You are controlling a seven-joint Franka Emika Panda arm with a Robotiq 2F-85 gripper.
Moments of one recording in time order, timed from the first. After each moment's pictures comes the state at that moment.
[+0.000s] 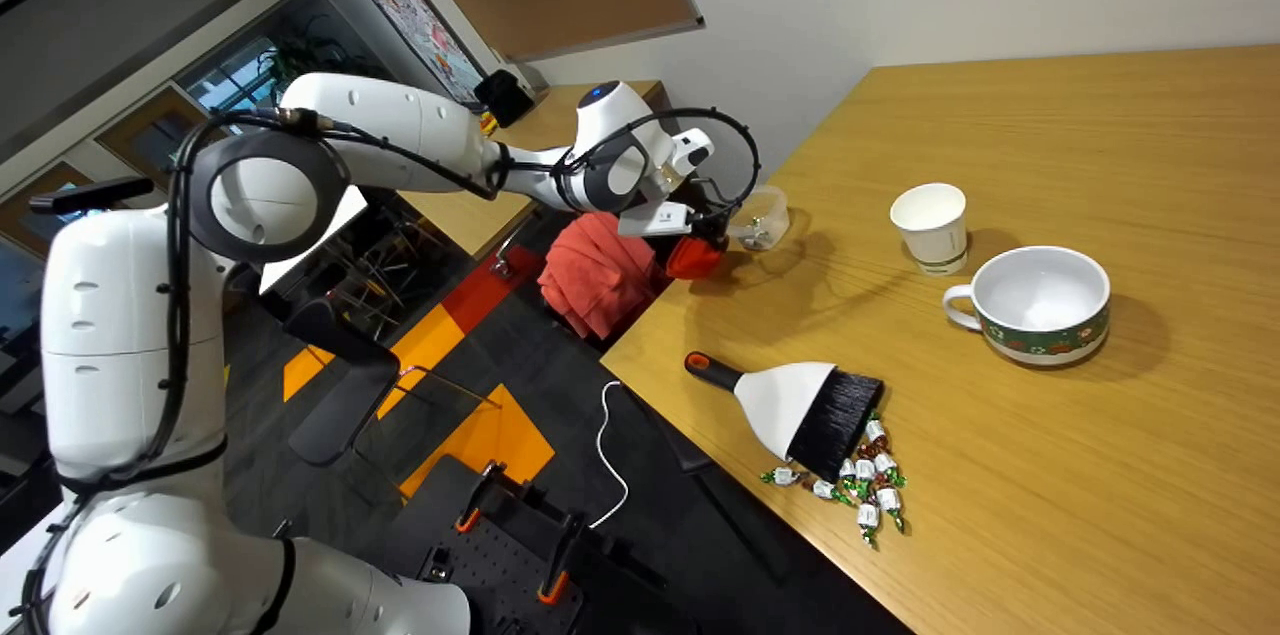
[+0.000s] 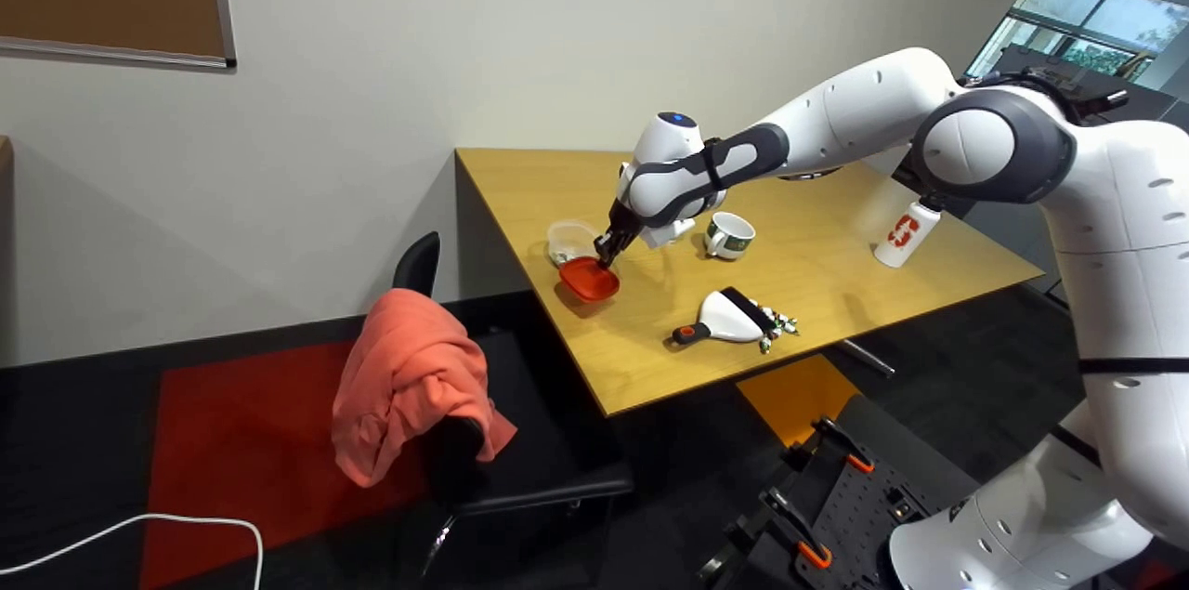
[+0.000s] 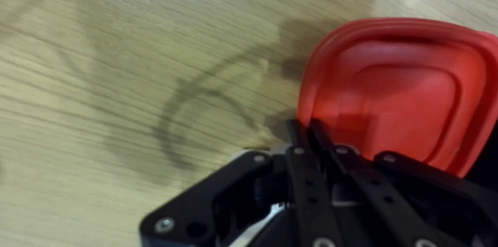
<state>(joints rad) -0.09 0.80 -0.04 -1.65 0.00 2.59 -0.17</state>
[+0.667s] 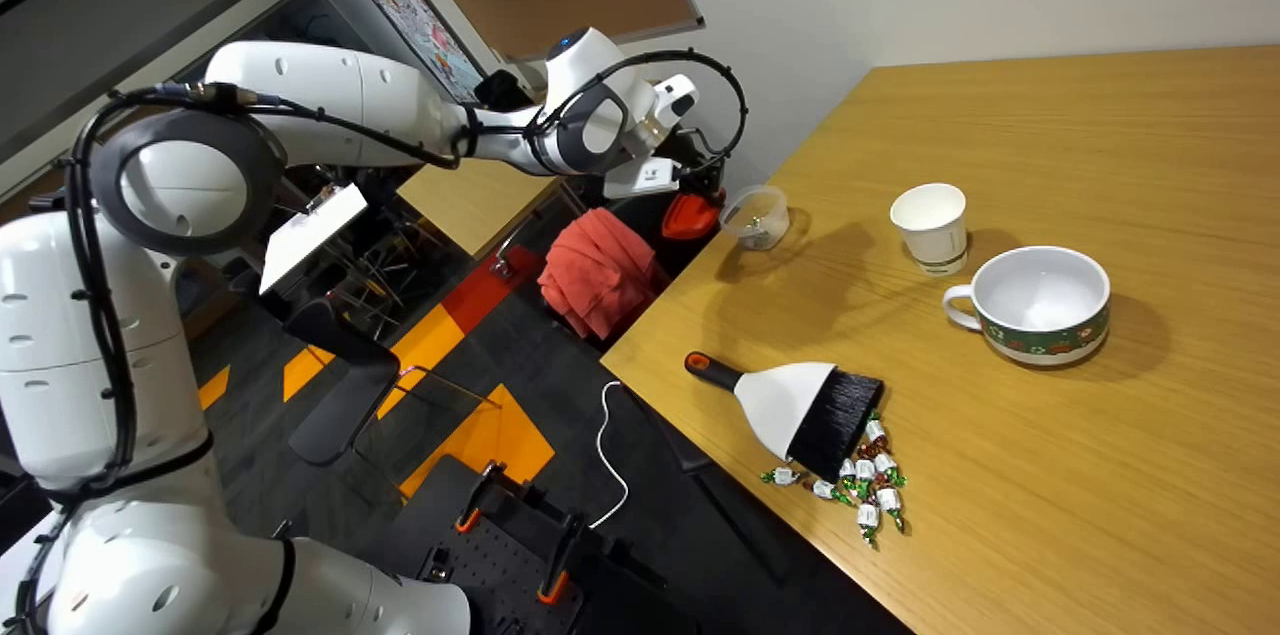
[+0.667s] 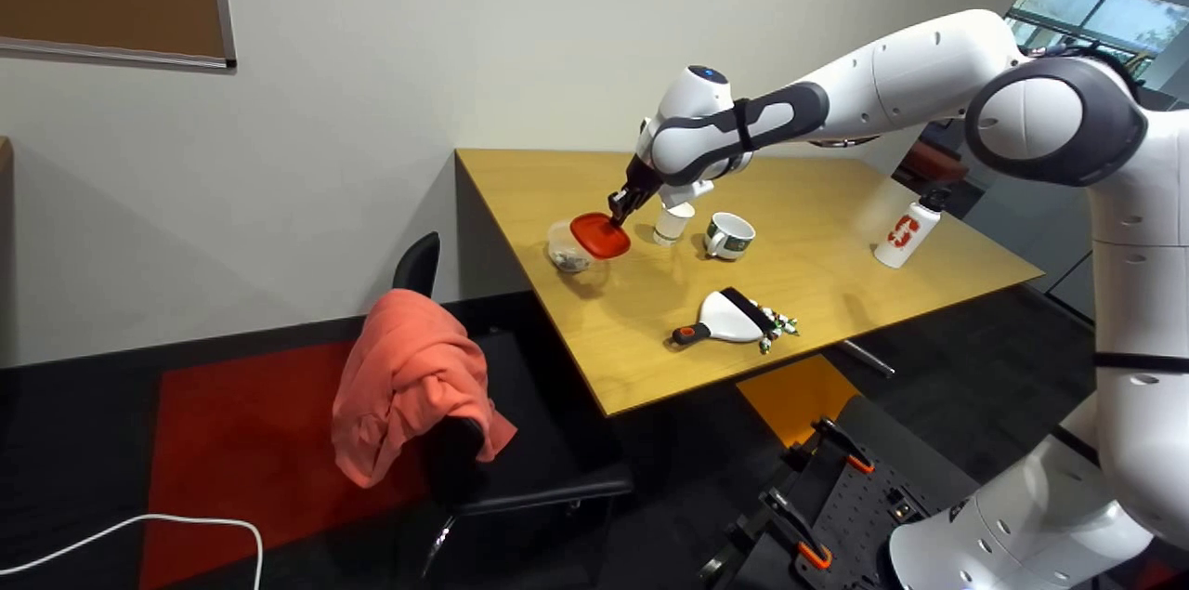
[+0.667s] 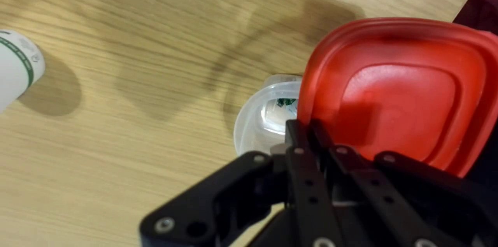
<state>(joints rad) -0.10 0.67 -0.06 -1.68 0.00 2.59 -0.17</state>
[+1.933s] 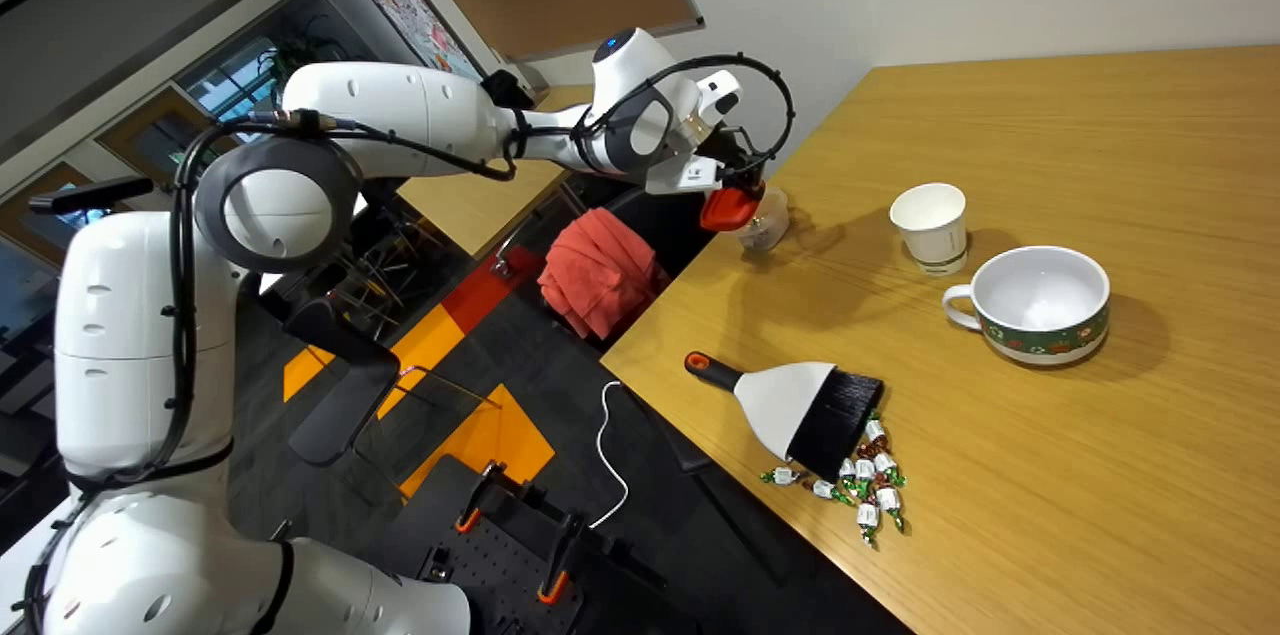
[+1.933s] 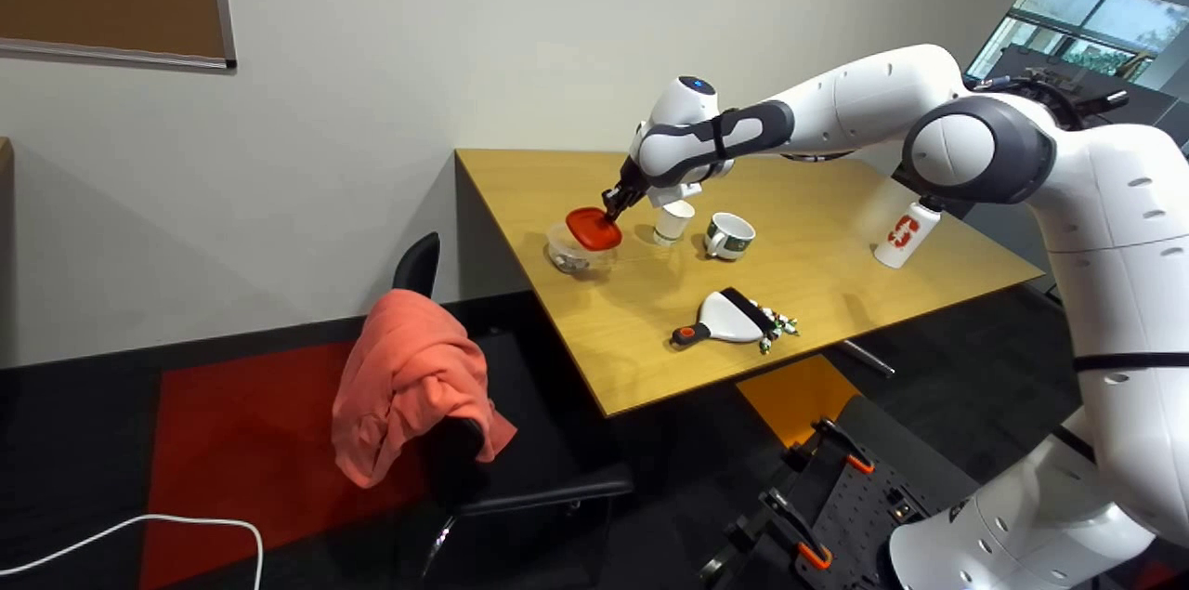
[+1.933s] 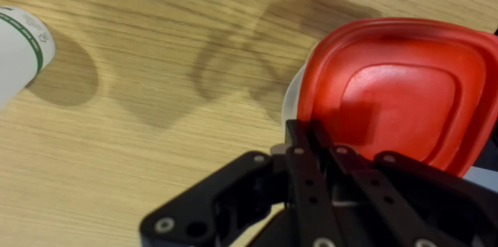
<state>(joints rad) -0.16 0.84 -0.05 -1.46 0.01 2.58 -0.15</state>
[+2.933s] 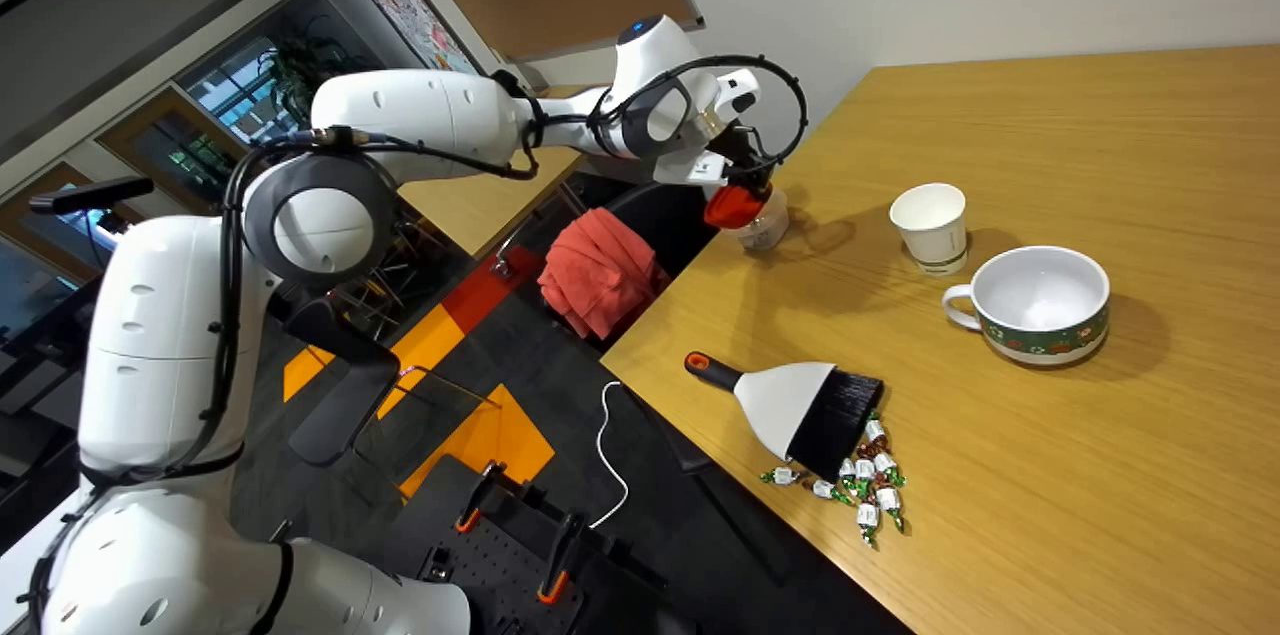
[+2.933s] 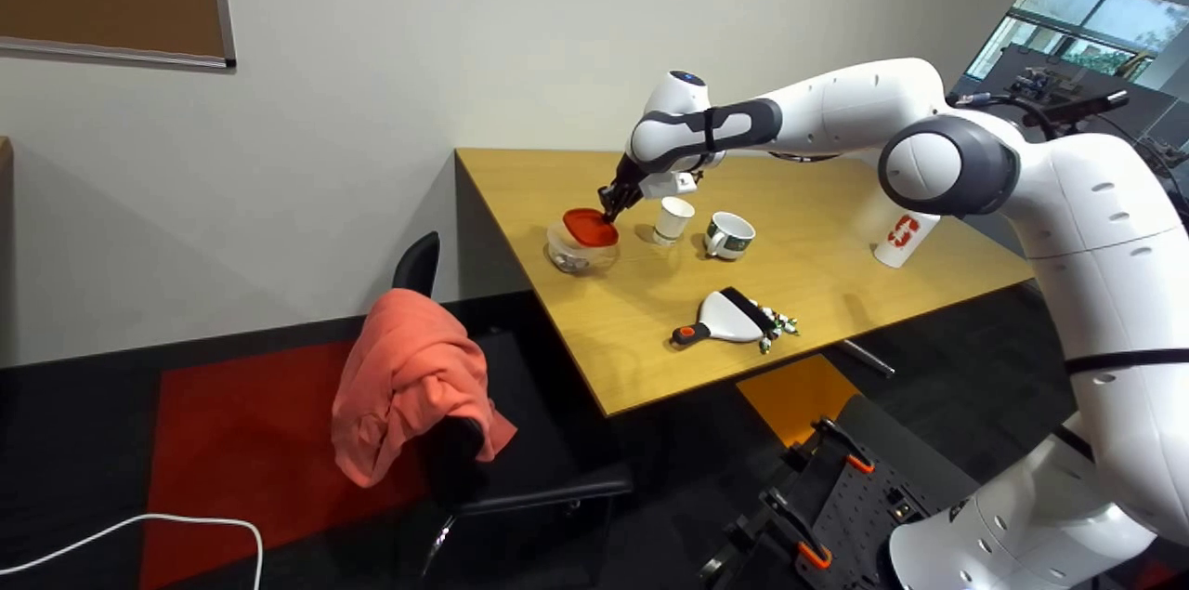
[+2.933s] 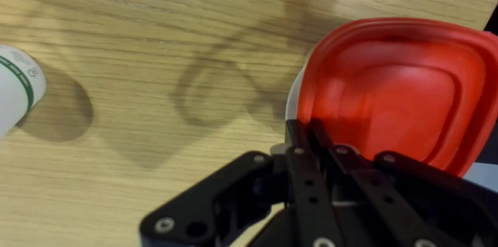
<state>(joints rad) -0.18 0.94 -0.04 -1.28 0.05 2.41 -0.09</state>
